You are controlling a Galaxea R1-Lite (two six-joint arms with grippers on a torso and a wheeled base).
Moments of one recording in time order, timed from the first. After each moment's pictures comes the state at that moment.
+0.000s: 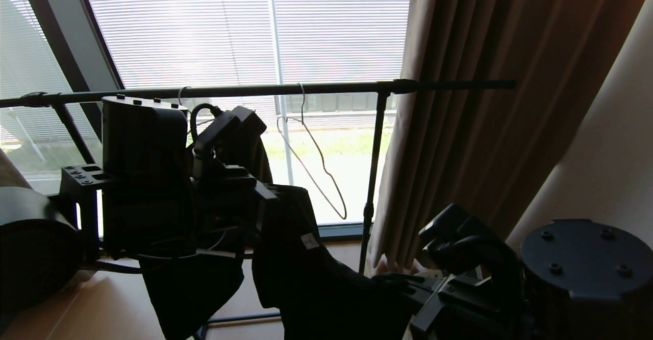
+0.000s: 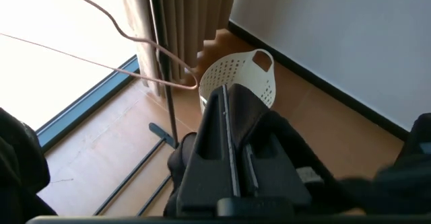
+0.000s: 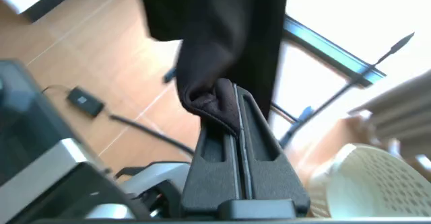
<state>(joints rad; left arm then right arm) -0.56 1.59 -0.88 -0.34 -0.31 0.05 1.01 1.53 -0.62 -0.39 -0.28 0.21</state>
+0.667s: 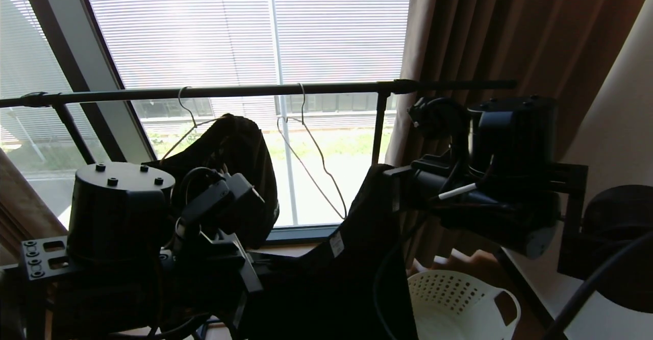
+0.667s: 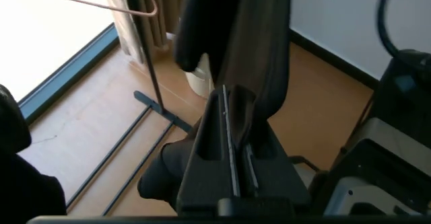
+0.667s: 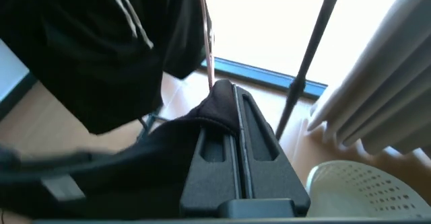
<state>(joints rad) -0.68 1.47 -0.64 -0.32 -0.31 0.07 0.77 1.74 -1.02 -0.39 -0.26 0.23</state>
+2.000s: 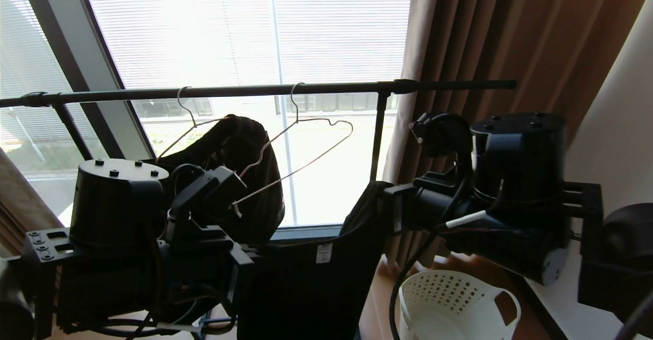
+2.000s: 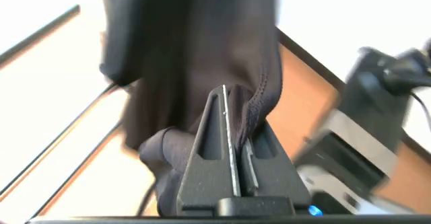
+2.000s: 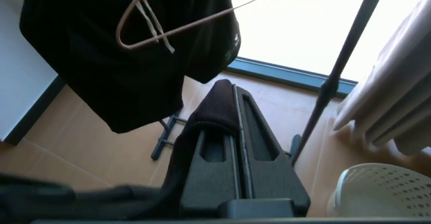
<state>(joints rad) -0.57 1.49 -0.64 -0.33 -0.34 -0.07 0.81 1.68 -0.93 -0.38 -0.27 0.30</state>
